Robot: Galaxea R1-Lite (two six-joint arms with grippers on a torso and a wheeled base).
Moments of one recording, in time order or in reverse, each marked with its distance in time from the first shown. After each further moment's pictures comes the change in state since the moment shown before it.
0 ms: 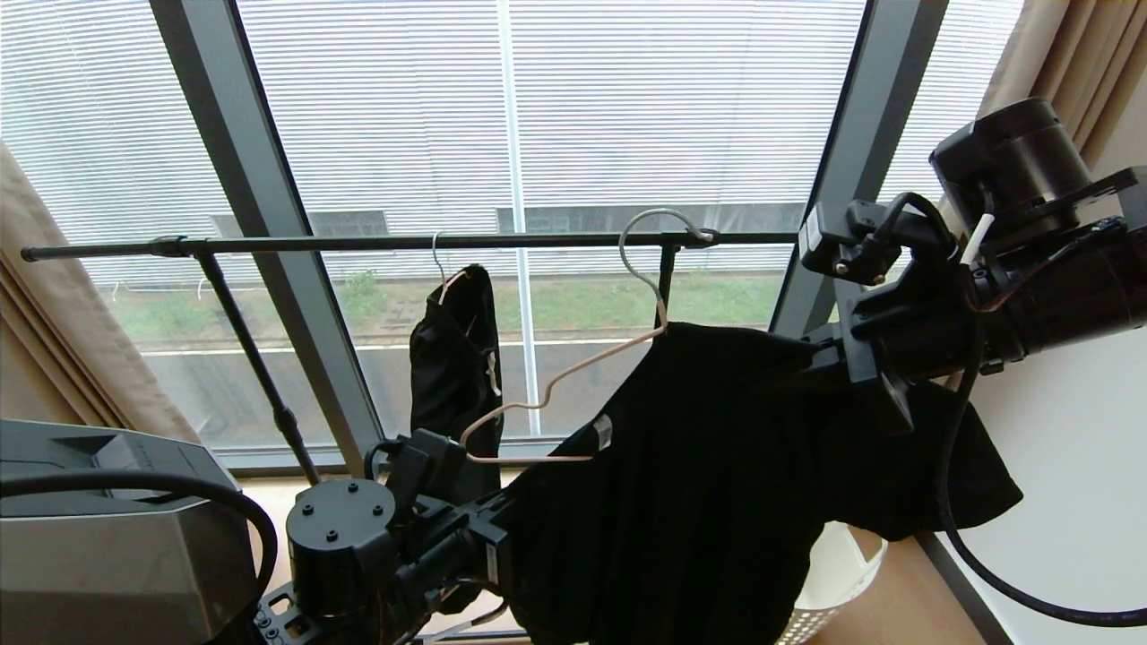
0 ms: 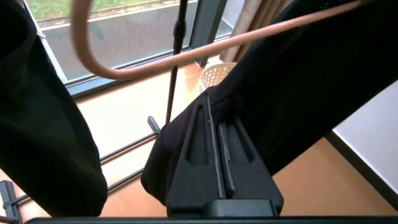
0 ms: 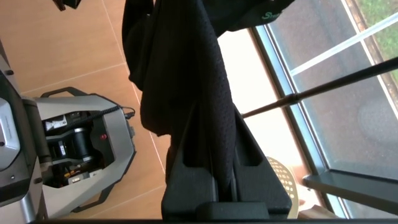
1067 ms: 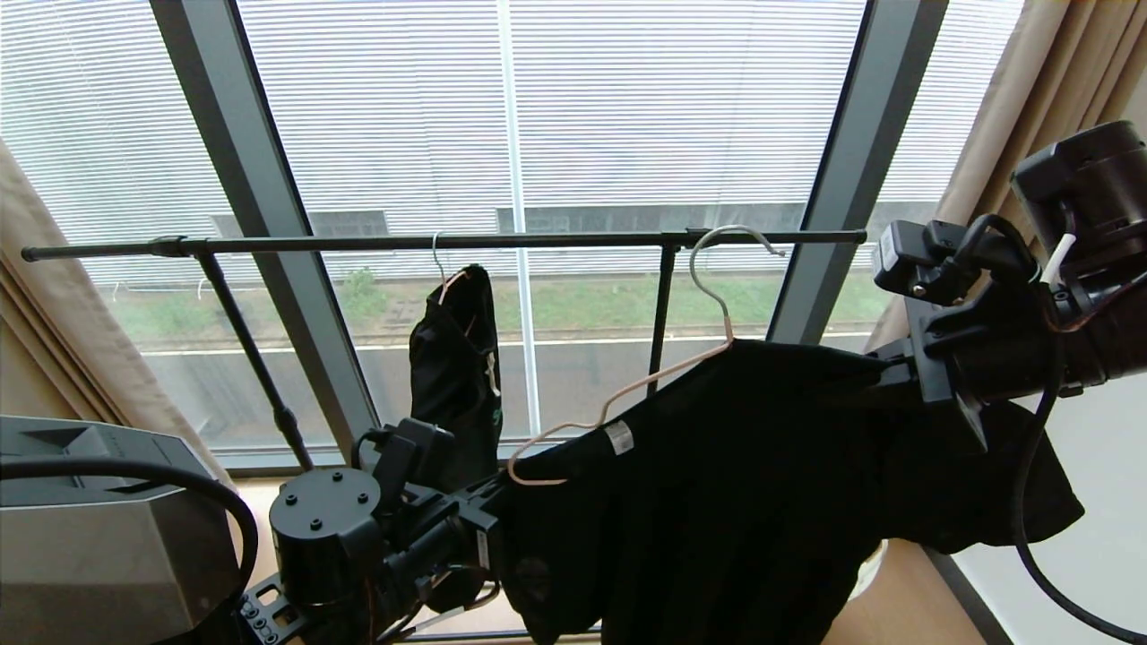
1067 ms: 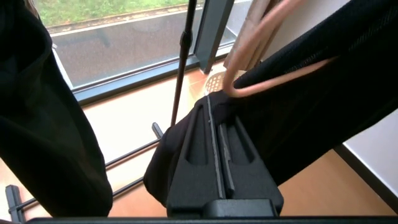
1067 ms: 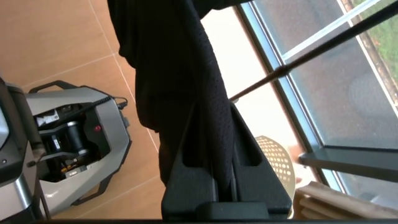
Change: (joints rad) left arm 0.032 -0.023 -0.005 0.000 -0.002 0.011; right arm -0.129 -0.090 0.122 0.003 -0.002 -0.053
